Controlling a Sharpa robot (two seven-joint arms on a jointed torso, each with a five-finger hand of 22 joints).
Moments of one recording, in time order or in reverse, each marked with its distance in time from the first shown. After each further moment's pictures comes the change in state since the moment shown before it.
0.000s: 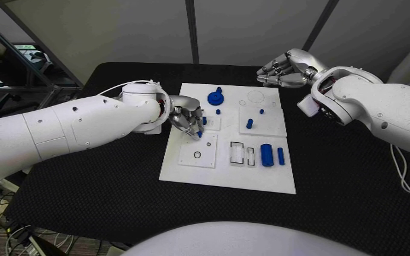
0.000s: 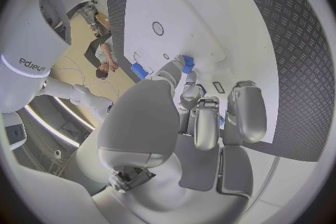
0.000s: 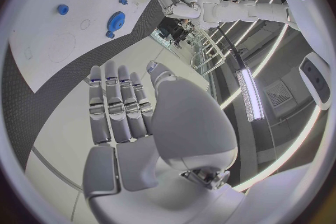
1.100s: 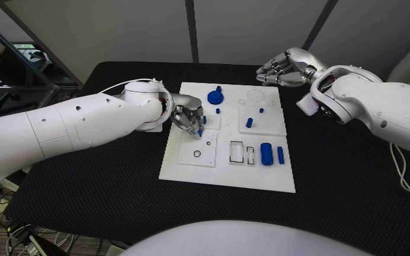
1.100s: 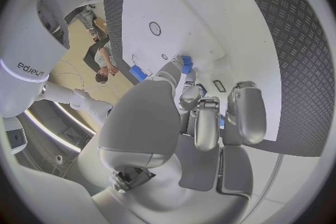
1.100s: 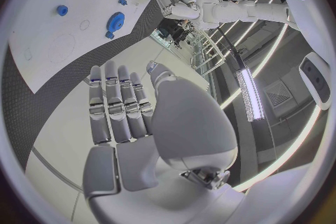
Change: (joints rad) left arm 0.000 0.016 0.002 -0.010 -0.045 0.005 0.006; left_hand 0.040 0.068 -0.022 0.006 -0.005 0.062 0.000 0.028 0.007 0.014 0.000 0.000 0.014 0.000 0.000 0.000 0.000 0.000 0.000 0.000 0.019 0.000; right arm 0.000 0.001 0.000 0.000 -0.001 0.003 0.000; right_hand 0.000 0.000 0.006 0.000 0.000 0.000 0.000 0.000 0.000 0.000 0.000 0.000 0.000 0.000 0.000 0.000 -0.001 0.000 0.000 0.000 0.000 0.000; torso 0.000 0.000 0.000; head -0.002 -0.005
